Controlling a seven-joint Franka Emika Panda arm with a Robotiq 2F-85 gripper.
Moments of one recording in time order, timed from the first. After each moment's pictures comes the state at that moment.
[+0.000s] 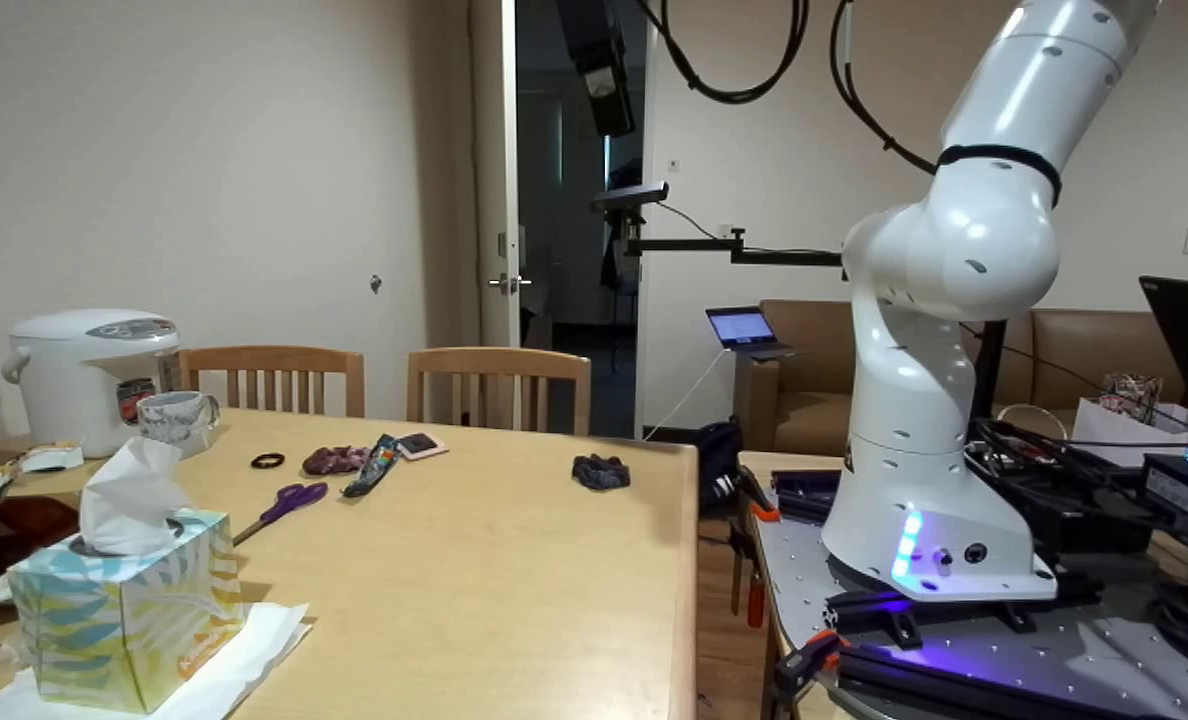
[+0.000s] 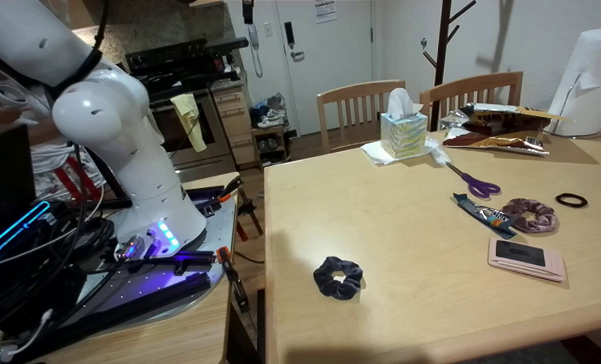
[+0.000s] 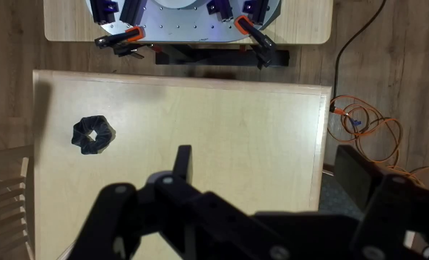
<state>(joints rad) 0.11 -0.44 0.33 -2.04 0.10 1.35 0.41</state>
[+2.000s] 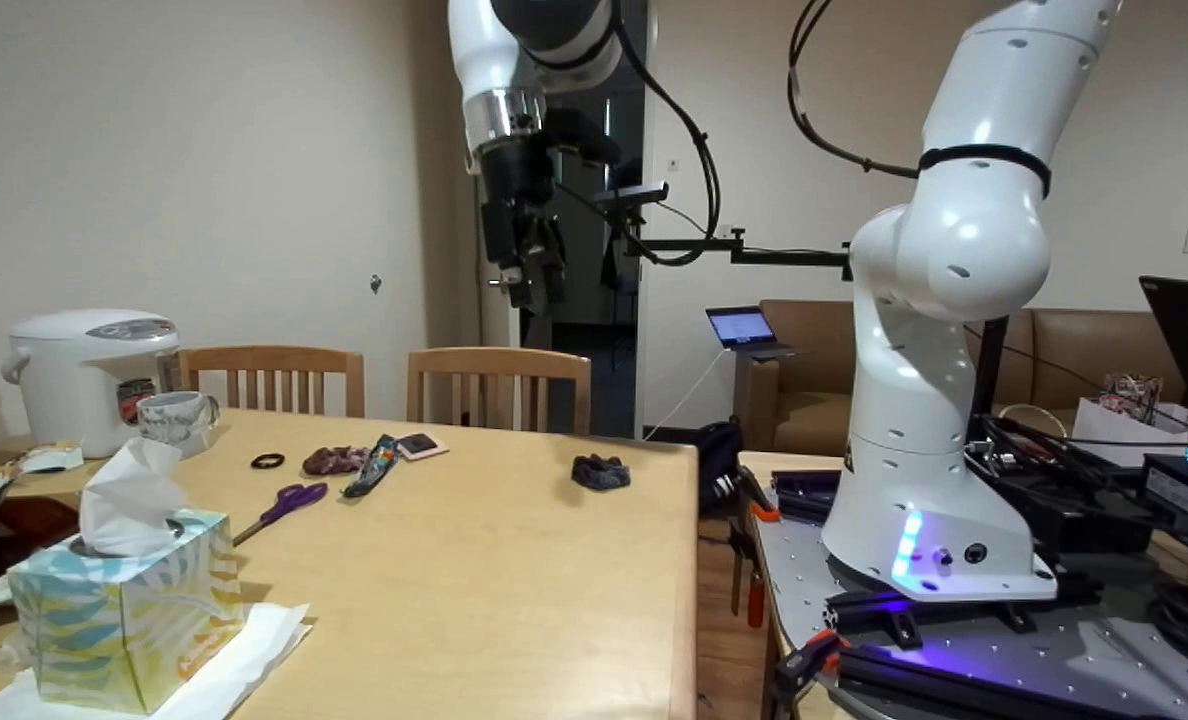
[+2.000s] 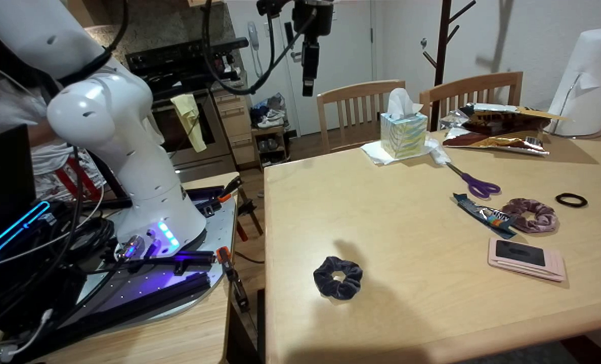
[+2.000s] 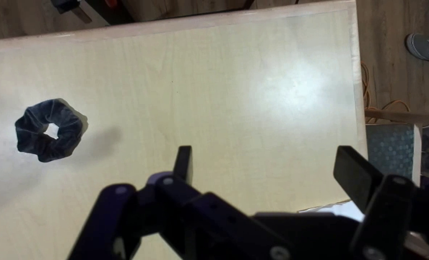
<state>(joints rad) 0.01 -0.29 -0.01 -2.33 0.15 1.83 0.14</state>
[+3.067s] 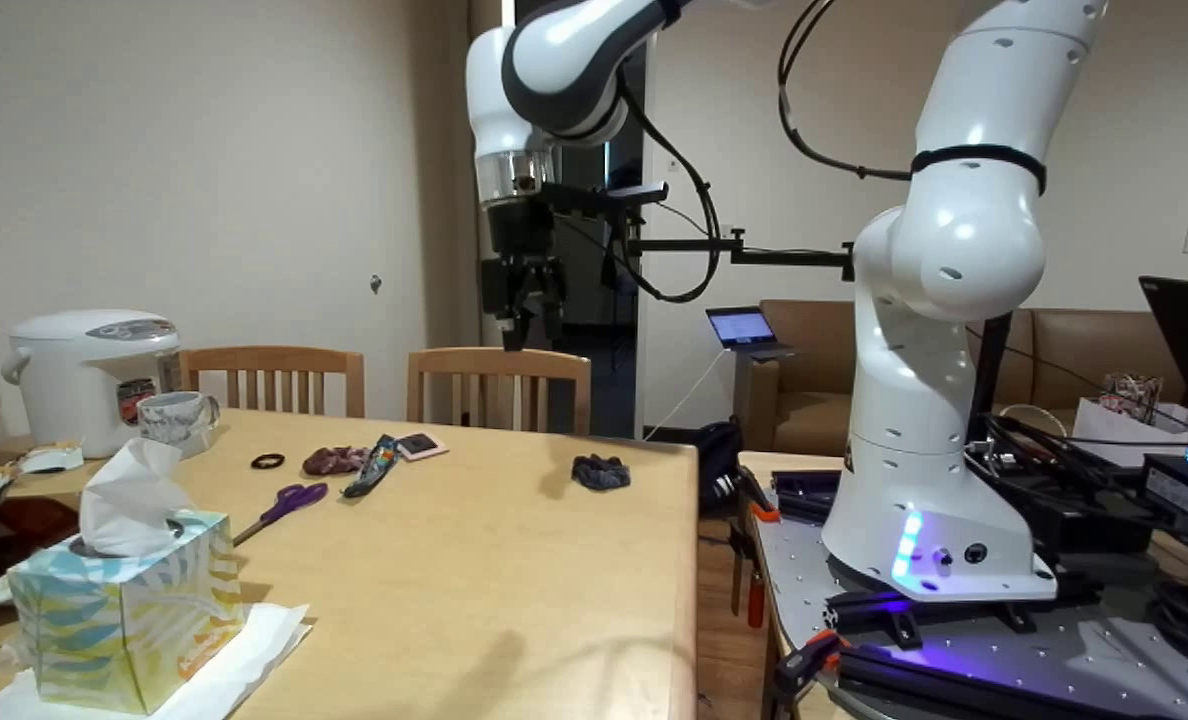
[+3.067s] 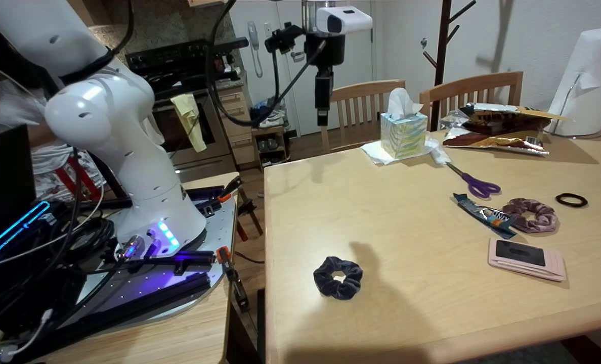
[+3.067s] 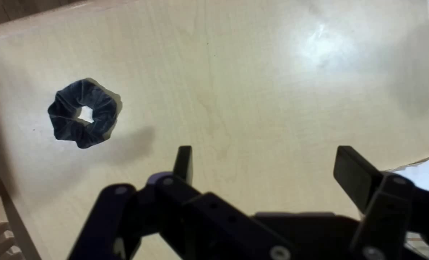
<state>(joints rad) -0.03 -0.23 -0.03 -2.43 0.05 2.08 0.23</state>
